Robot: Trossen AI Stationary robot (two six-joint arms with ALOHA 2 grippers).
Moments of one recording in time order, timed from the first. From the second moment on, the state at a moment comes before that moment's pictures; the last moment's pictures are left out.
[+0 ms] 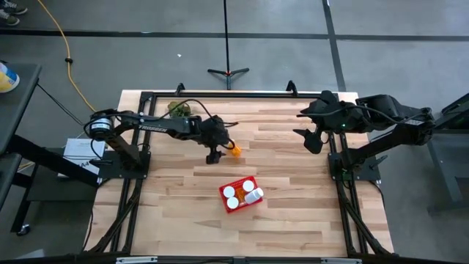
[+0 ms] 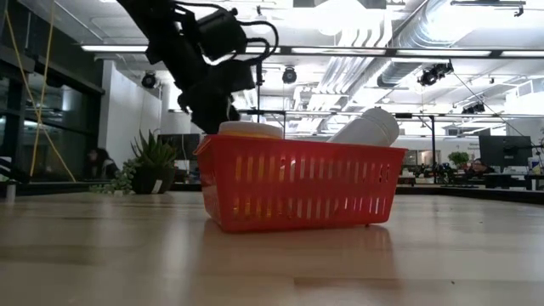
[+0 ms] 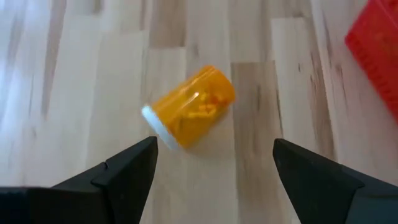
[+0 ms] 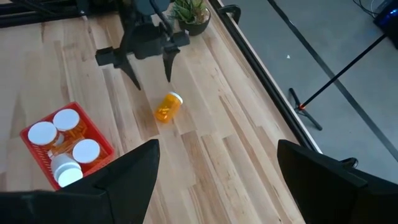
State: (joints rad) left arm 0.20 1.60 0.97 -0.30 0.08 0.21; right arm 0.12 1.16 1.62 -1.27 0.43 0.31
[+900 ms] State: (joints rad) left arm 0.27 1.85 1.25 -0.71 0.21 0.81; right arm 0.12 1.17 1.62 -1.28 0.38 0.42
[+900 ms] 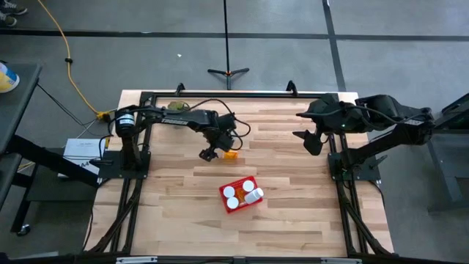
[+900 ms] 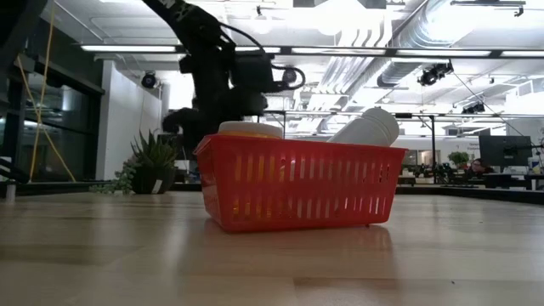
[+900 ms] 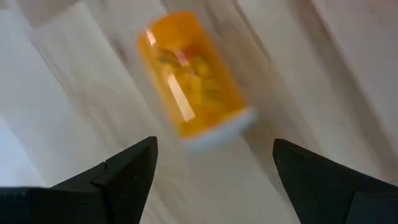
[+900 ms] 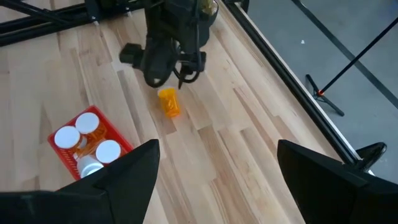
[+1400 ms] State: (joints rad) left arm 0.27 1.86 1.25 -0.58 0.30 0.59; right arm 0.12 1.17 1.62 -1.28 0.37 0.42
